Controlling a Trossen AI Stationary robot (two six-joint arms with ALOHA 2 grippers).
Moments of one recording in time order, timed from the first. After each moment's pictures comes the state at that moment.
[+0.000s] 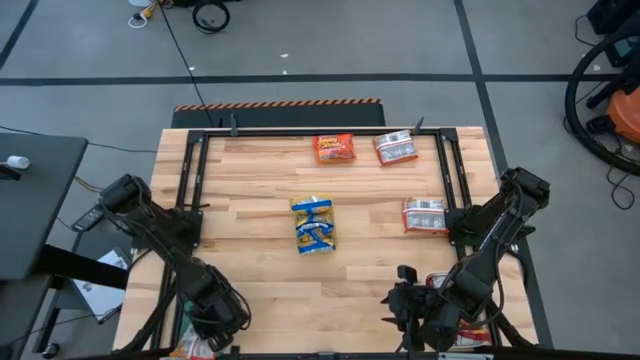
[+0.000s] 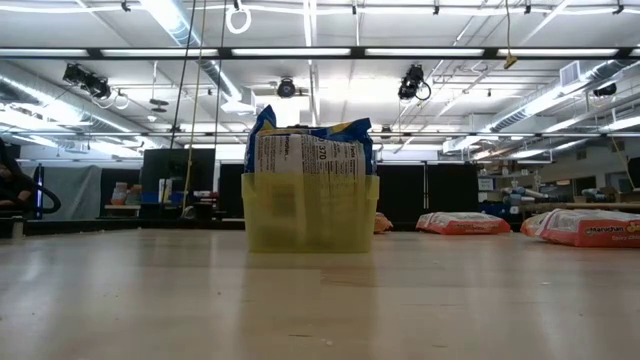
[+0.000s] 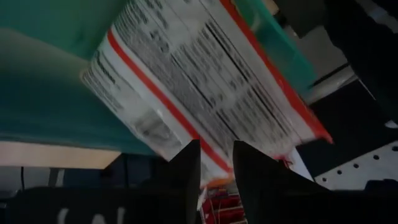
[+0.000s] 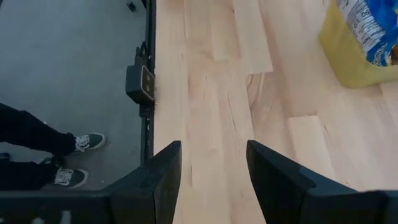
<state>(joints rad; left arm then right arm) -0.83 1.60 1.02 -0.68 0.67 -1.57 0.90 1.62 1.34 -0.73 0.48 0.88</state>
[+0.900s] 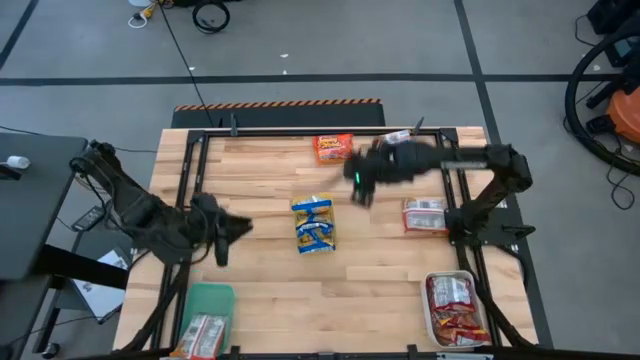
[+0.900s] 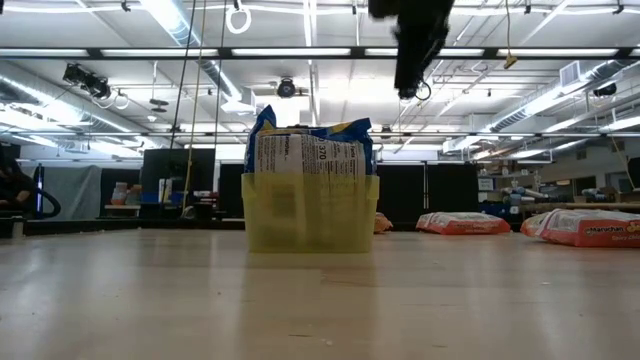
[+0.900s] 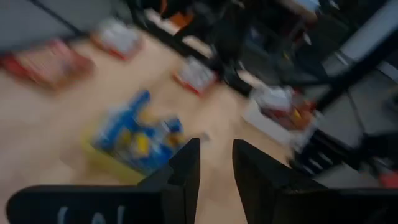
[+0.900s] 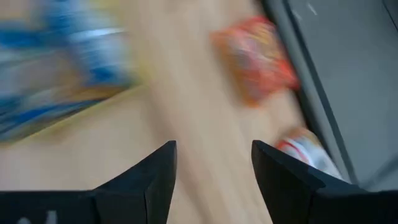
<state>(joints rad) -0.74 0.97 1.02 -0.62 -0.91 -0.97 -0.01 1.62 1.60 -1.20 0.43 0.26</state>
